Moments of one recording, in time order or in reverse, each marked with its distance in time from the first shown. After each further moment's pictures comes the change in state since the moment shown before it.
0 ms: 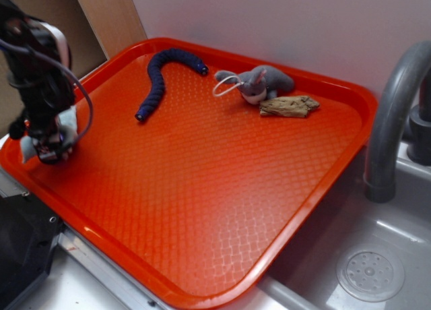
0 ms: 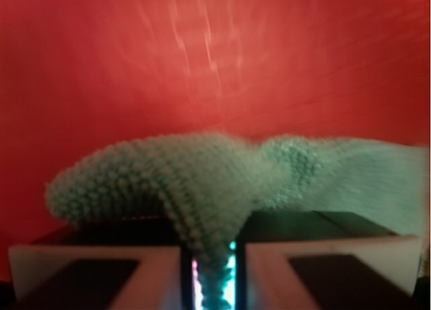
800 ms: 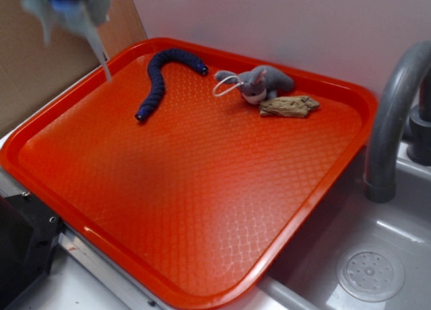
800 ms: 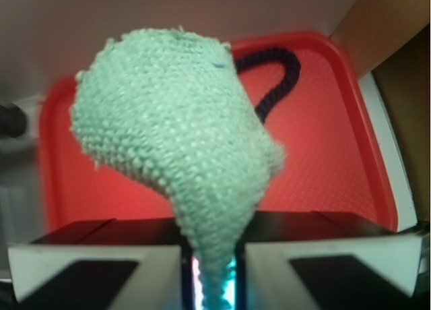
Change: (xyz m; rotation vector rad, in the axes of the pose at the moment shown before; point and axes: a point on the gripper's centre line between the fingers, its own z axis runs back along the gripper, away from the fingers) arm 0.067 -0.028 0.219 -0.224 -0.220 0.757
